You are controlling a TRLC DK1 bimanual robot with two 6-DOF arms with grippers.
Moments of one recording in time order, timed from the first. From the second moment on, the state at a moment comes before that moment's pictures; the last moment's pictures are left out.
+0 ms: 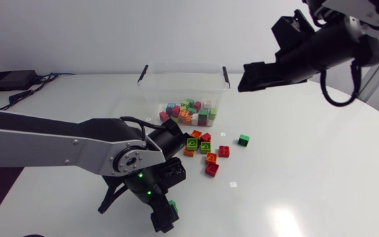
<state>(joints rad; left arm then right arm) -0.82 1.71 0.96 -0.68 0.09 0.26 0.31 1.45 1.35 -0.77 -0.15 -0.02</state>
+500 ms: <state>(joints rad) -0.83 1.78 0.96 -0.62 0.09 0.25 0.42 1.07 0.80 -0.68 -0.17 -0.41</state>
